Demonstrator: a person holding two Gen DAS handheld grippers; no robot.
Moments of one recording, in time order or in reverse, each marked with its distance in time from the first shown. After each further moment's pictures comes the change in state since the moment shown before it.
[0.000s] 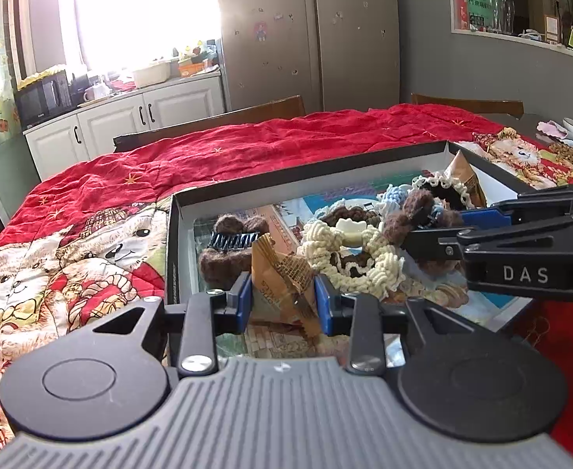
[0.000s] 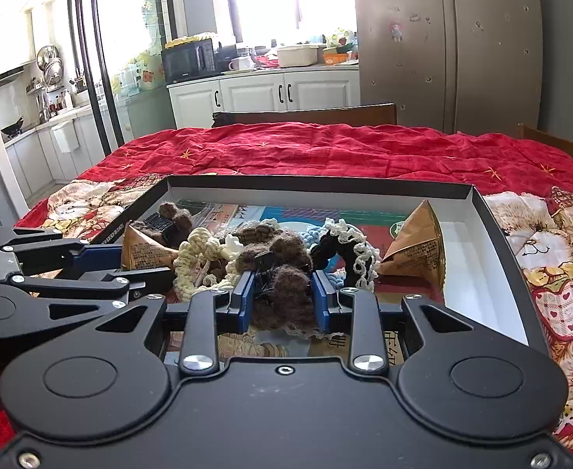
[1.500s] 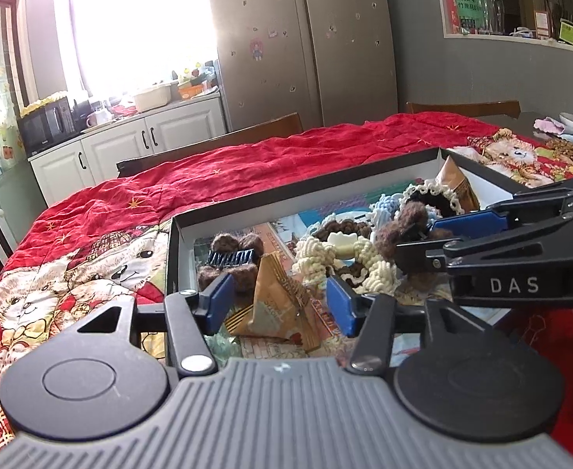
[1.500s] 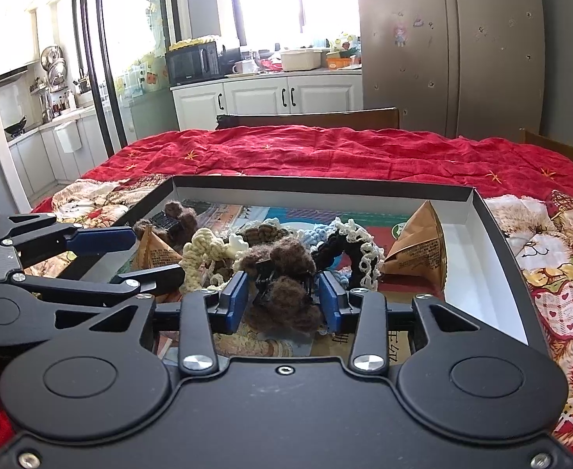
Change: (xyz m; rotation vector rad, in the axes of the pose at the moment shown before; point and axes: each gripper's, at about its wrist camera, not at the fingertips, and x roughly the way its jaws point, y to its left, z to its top) left arm -0.011 -0.010 0.000 0.050 -0.063 0.026; right arm -0.006 0.004 -0.005 -0.011 -0.016 0.006
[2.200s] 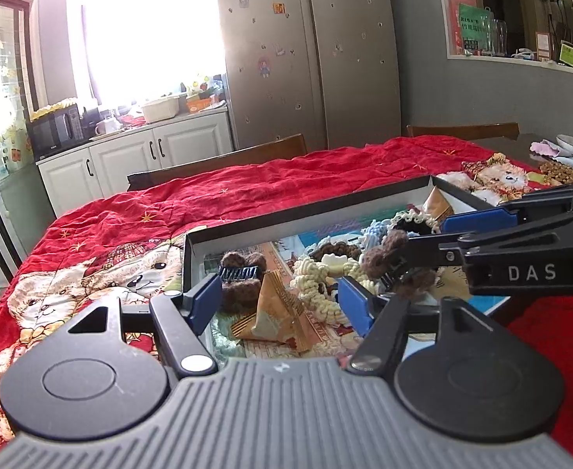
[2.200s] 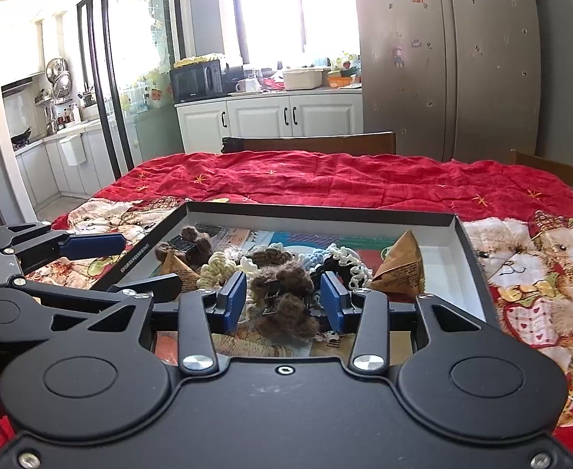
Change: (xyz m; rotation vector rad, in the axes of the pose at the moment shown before) left arm -0.034 -0.001 0.009 -0.030 -0.044 0.013; right arm -0.041 0.001 0.011 -0.008 -0.054 0.003
